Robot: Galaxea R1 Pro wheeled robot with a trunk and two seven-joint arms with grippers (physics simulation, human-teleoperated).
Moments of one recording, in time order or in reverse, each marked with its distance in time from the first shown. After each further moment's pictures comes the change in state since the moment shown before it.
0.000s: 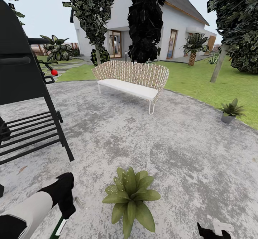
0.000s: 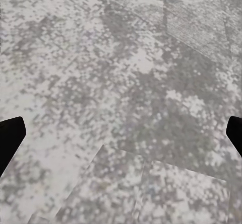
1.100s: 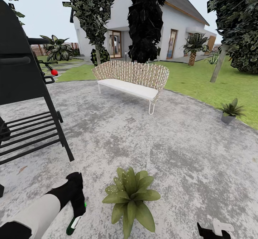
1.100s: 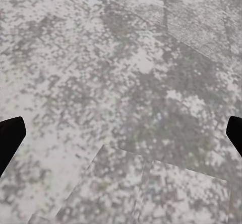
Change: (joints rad) left arm 0.041 -0.066 0.003 -0.118 -0.115 -0.218 -0.101; right arm 0.000 0.001 0.001 0.000 0.000 0.000 -0.001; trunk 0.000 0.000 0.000
